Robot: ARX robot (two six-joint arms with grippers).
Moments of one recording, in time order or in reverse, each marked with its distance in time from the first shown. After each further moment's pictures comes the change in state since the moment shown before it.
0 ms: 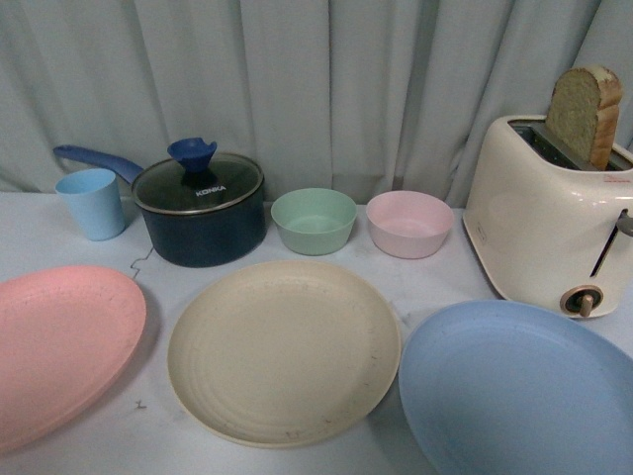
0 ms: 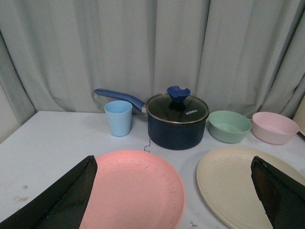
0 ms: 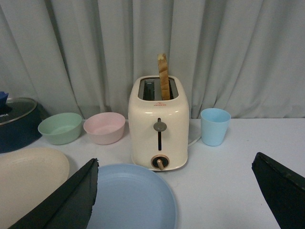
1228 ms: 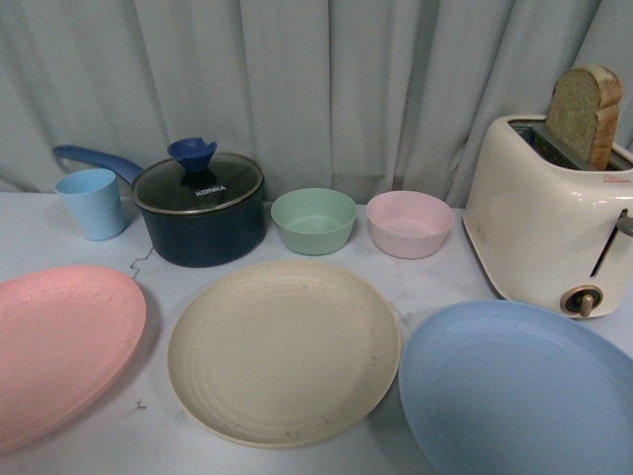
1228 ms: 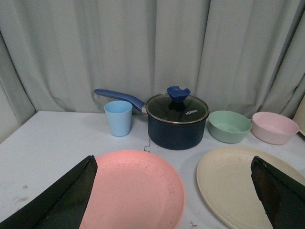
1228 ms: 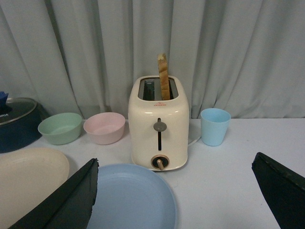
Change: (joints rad) left arm 0.000 0.000 0.000 0.000 0.000 0.000; right arm 0.000 0.000 0.000 0.000 0.000 0.000
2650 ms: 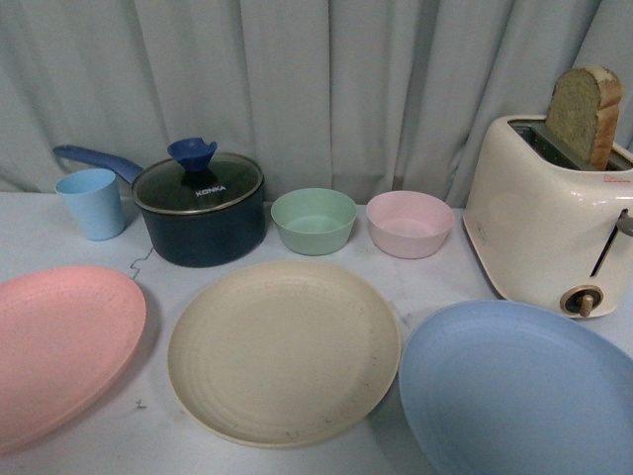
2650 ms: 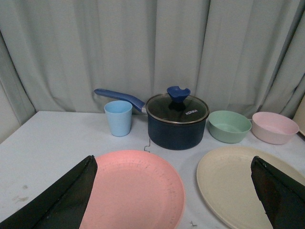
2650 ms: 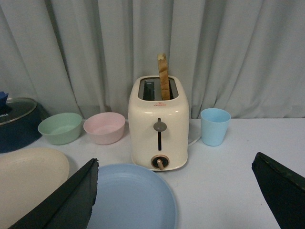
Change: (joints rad) left arm 0.000 0.000 0.000 0.000 0.000 0.000; right arm 0.000 0.000 0.000 0.000 0.000 0.000
